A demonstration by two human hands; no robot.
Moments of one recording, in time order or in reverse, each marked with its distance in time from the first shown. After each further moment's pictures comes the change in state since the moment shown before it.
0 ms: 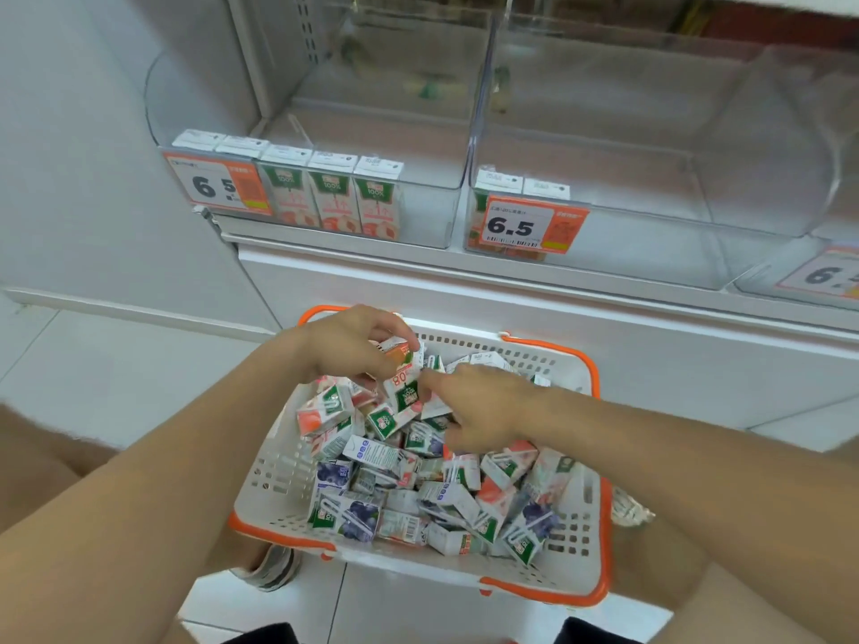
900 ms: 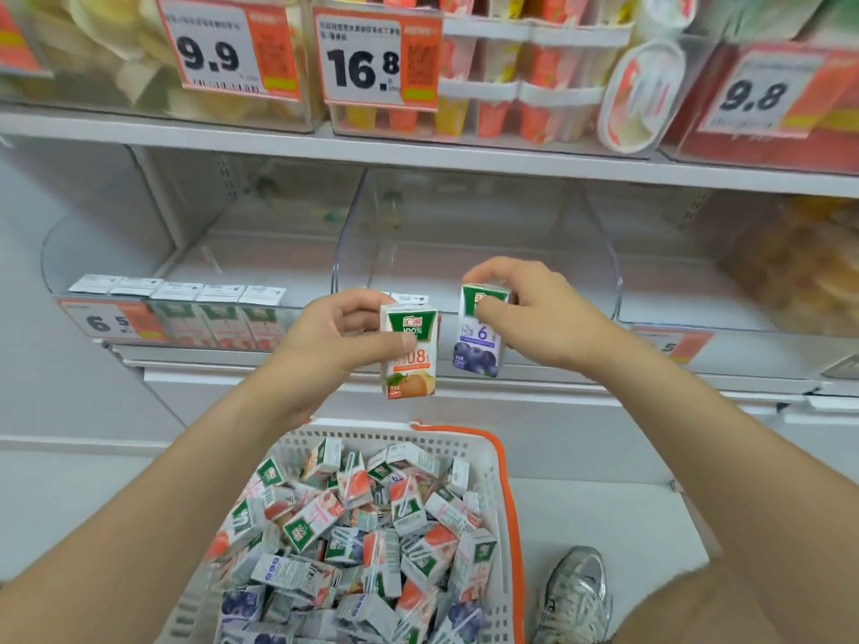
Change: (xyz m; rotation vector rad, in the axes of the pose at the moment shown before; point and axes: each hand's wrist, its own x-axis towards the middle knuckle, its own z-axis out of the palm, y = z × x) left_hand -0.011 0.170 0.052 -0.408 0.261 0.480; right_hand -0.152 0.088 -0.162 0.491 0.774 0.340
